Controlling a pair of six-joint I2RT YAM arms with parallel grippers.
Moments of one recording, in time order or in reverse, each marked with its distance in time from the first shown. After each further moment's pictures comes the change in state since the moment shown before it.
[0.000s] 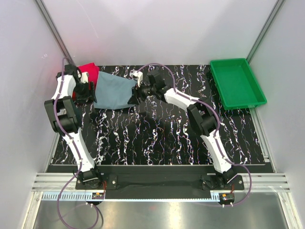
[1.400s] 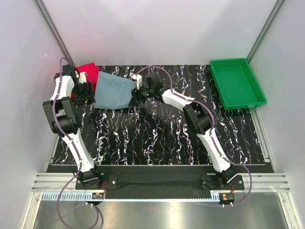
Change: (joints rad) left arm 0.018 -0.023 -0.024 0.016 0.006 -0.007; right arm 0.000 0.099 0.087 -0.054 0.043 -0.024
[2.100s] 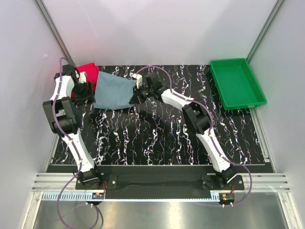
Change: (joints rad) left arm 0.000 0.000 0.000 0.005 0.000 -0.007; right arm 0.000 0.036 0.056 -0.028 0.000 0.101
